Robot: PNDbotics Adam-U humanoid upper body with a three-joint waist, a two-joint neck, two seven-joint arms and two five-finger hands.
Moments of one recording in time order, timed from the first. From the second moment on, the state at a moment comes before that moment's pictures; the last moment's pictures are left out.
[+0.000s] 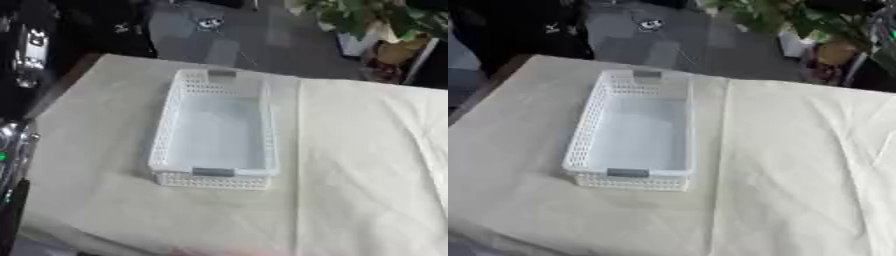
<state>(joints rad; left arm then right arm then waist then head) -0.27 0.45 0.02 -1.98 -0.05 -0.28 0.07 -0.93 -0.64 0.19 -1.42 0.34 -0.17 0.22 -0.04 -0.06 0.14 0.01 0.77</state>
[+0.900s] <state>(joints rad) -0.28 0.45 0.01 -1.98 -0.03 -0.29 0.05 -0.96 -0.47 0.35 -1.42 0.39 -0.31 0.39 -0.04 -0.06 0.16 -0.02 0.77</state>
